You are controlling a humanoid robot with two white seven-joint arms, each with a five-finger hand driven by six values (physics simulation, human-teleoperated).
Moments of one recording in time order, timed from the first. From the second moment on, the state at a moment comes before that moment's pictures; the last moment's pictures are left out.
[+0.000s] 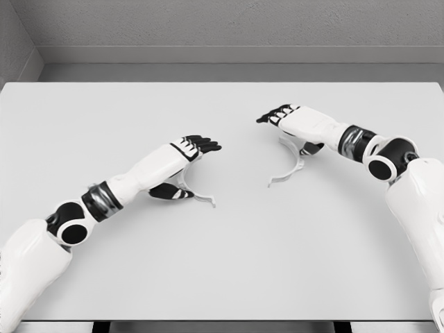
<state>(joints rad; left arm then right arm) -0.31 0.42 -0.51 -1.40 -0.50 -0.61 -0.08 -0.57 -0.35 0.33 -1.20 0.89 -0.54 0.47</state>
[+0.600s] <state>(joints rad) -0.30 0.43 -0.51 -1.39 -0.51 -0.61 -0.08 -0.56 -0.35 0.36 -1.23 0.89 -0.54 0.47</state>
